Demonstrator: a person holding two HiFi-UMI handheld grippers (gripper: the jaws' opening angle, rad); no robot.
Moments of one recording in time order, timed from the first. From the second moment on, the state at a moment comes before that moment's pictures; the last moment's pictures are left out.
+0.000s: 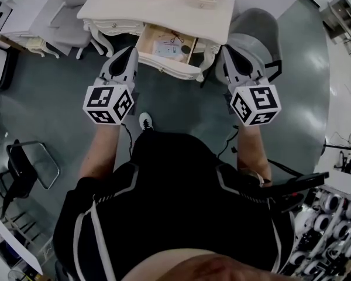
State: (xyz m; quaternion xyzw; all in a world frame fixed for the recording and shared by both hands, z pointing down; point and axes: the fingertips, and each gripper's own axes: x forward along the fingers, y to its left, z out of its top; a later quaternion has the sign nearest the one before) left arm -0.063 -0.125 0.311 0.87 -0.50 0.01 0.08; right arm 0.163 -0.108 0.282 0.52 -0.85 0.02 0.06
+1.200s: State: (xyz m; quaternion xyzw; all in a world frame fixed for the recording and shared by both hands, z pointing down) left arm -0.145 -0.248 0.476 0.91 -0.38 0.12 0.15; right arm 0.076 -0.189 0.517 0.58 -0.78 0.16 0.18
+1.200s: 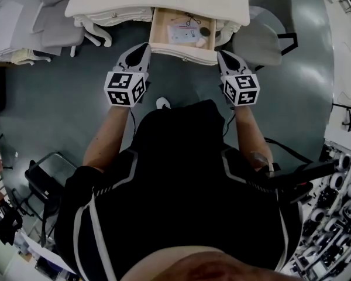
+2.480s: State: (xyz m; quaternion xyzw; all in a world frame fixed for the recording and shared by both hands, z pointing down) left arm -0.146 -0.277 0.581 0.88 -0.36 0.24 0.19; right arm 0.080 -0.192 0.732 0.54 -0.72 0.31 0.30
